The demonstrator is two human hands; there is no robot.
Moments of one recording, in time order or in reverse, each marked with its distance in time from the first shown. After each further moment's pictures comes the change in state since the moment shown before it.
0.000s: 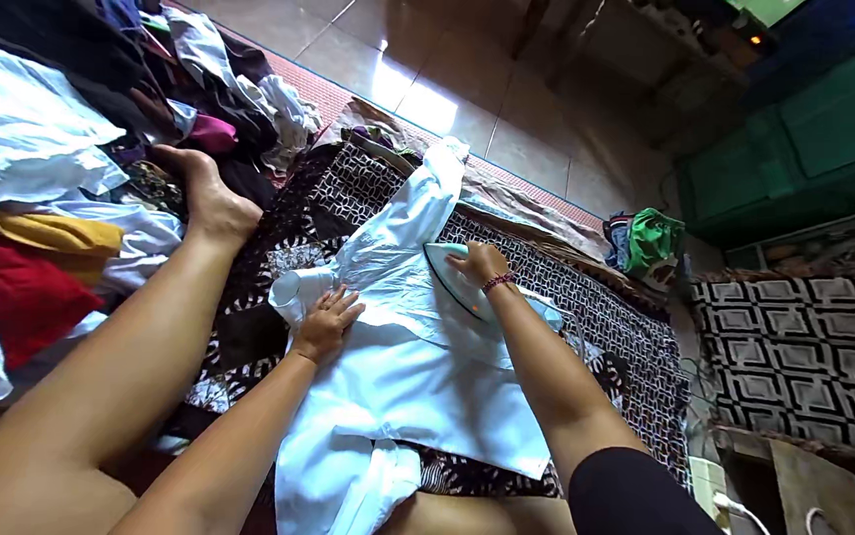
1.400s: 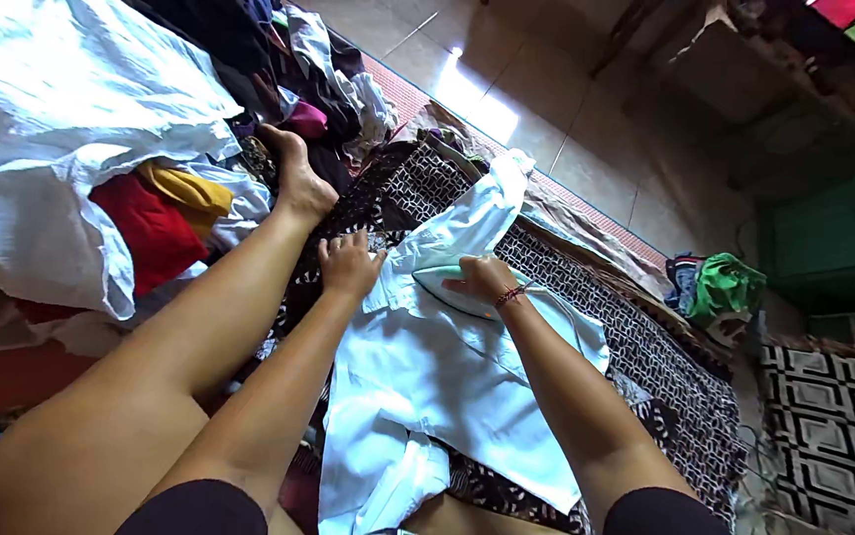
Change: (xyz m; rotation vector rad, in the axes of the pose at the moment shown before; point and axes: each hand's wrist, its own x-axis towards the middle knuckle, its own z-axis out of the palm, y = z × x) left_hand 0.064 -0.059 -0.024 0.153 -0.171 -0.655; right_hand -0.021 -0.084 0.014 -0.159 -0.112 -0.437
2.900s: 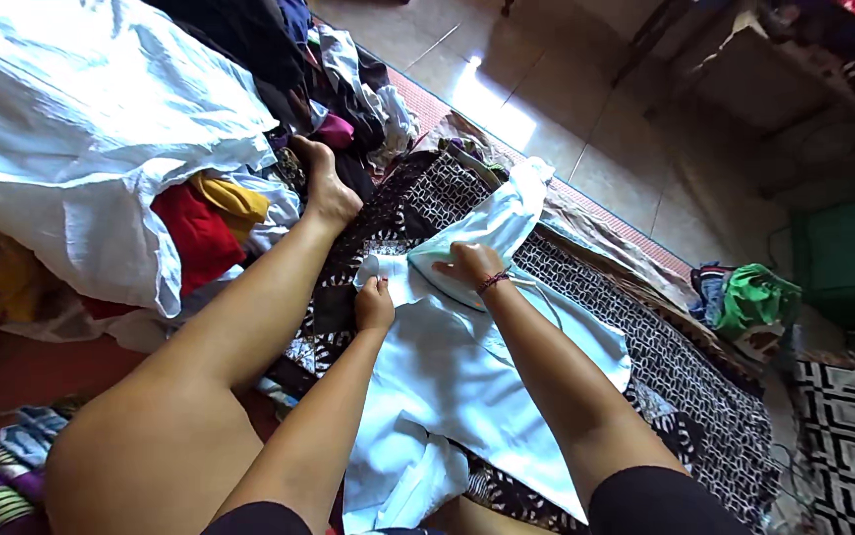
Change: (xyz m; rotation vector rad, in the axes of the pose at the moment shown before) left_hand -0.036 -0.001 0.046 -0.512 0.060 -0.421; right_hand 0.035 -0.056 -0.015 0.020 0.039 0.019
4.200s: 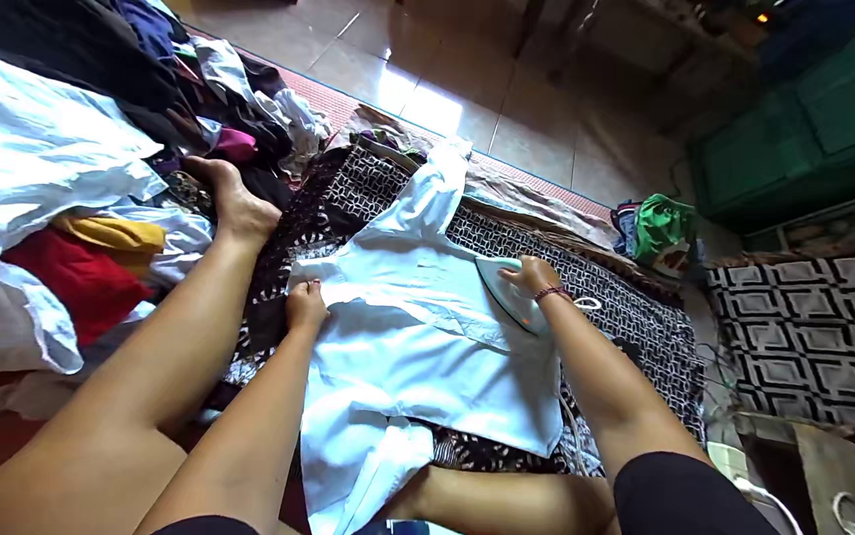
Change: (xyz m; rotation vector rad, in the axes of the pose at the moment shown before) left_hand -0.010 0.006 0.003 0.068 0.352 0.273; right_hand -0.111 0.224 0.034 0.159 0.027 0.563
